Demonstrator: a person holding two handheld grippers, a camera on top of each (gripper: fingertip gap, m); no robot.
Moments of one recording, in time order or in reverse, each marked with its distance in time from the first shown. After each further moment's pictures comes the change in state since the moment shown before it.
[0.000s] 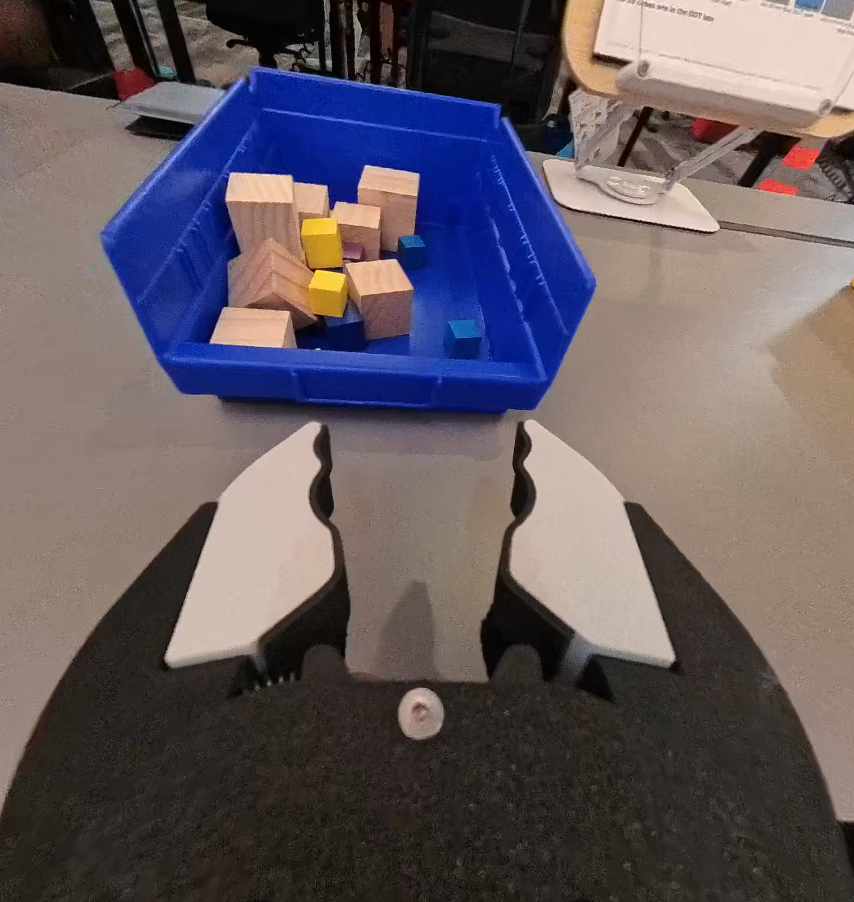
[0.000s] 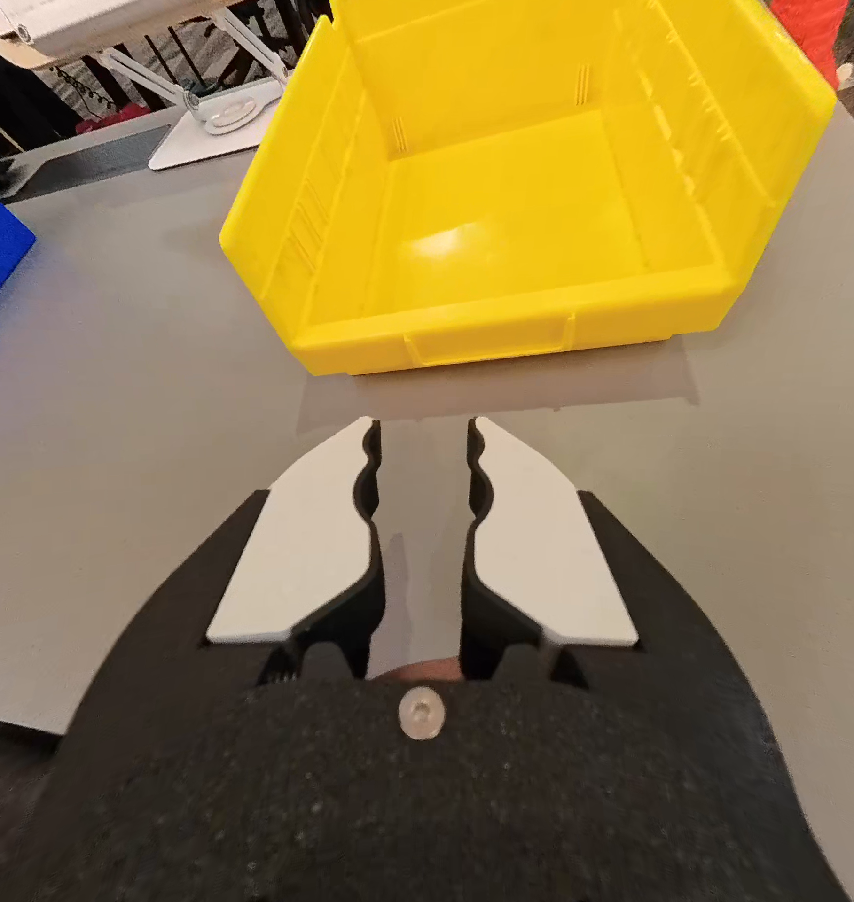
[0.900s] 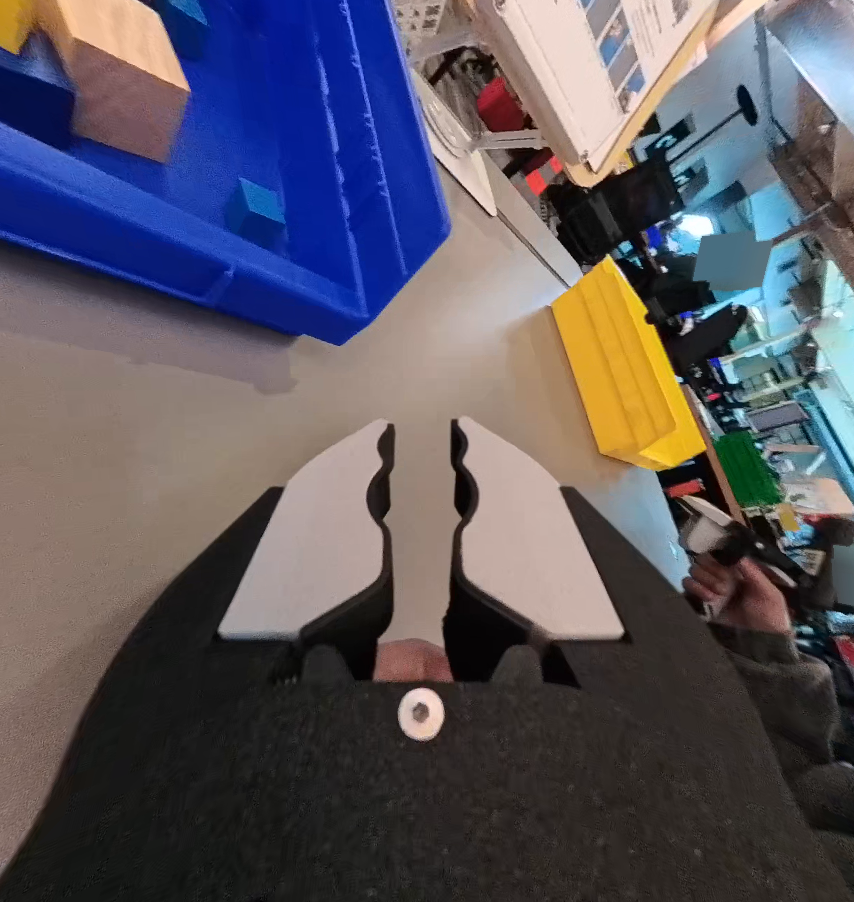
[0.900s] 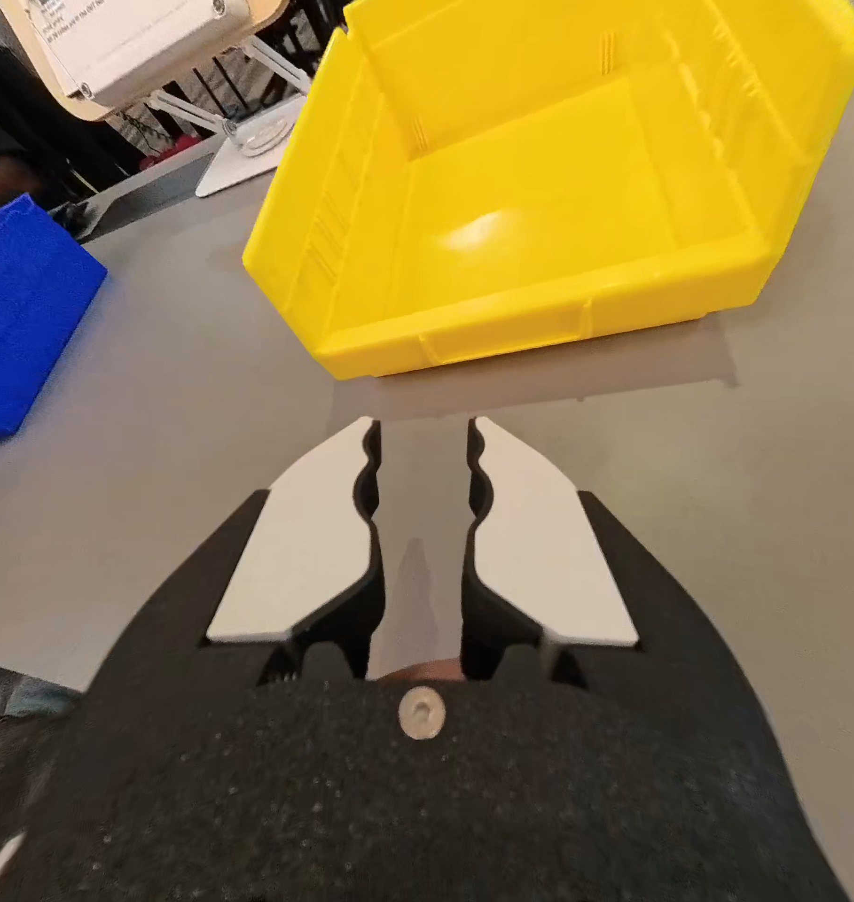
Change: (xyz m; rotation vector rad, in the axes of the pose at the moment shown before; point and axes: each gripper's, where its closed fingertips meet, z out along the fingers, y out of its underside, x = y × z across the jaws) left arm 0.076 0.014 0.002 -0.207 0.482 -0.512; right arm -0.005 0.000 -0.003 -0.012 -0.084 0.104
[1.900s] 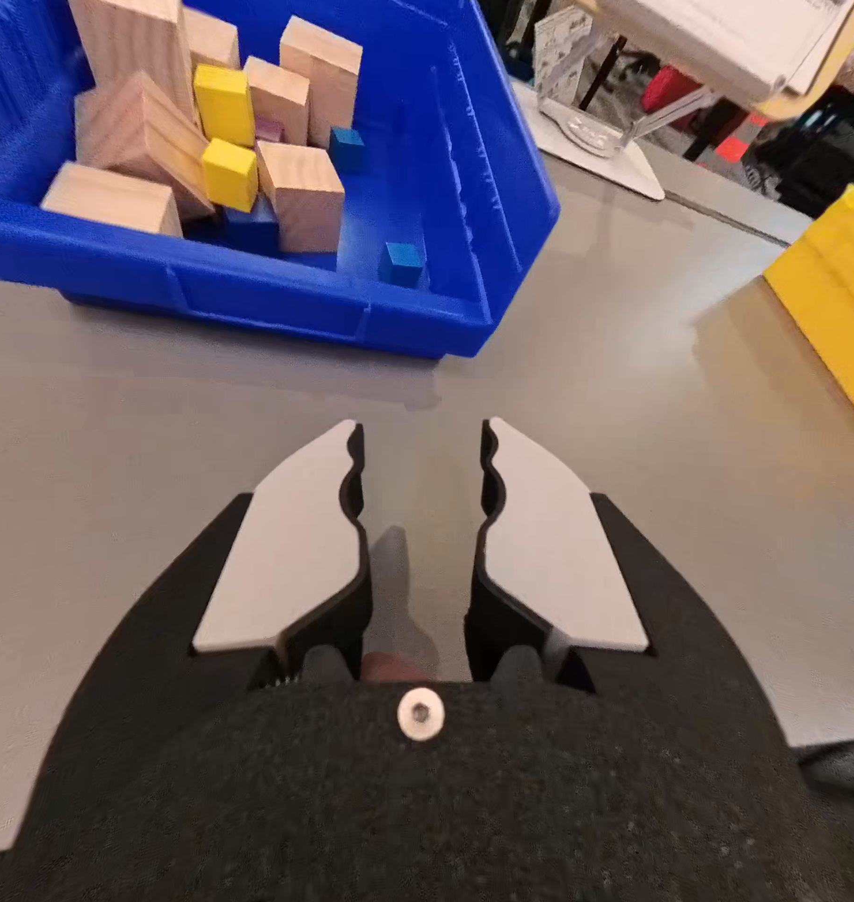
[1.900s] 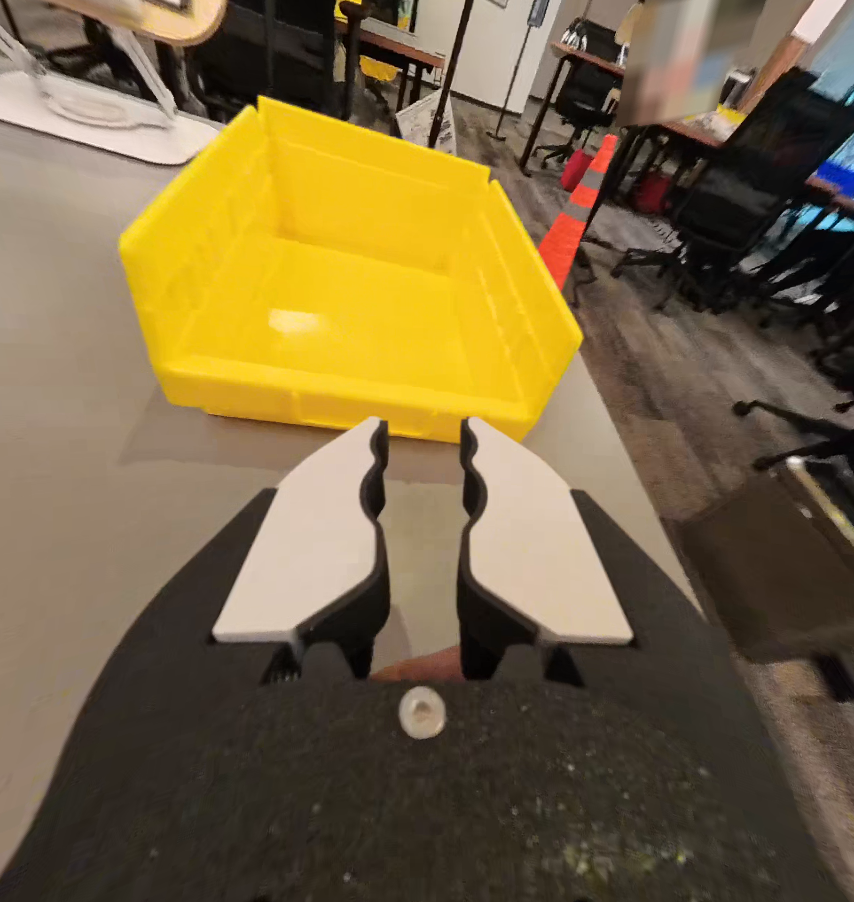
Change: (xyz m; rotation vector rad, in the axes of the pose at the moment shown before) left arm -0.047 -0.009 -0.014 0.095 -0.391 0.357; right arm 0.027 -0.042 -0.017 0.221 0.404 -0.524
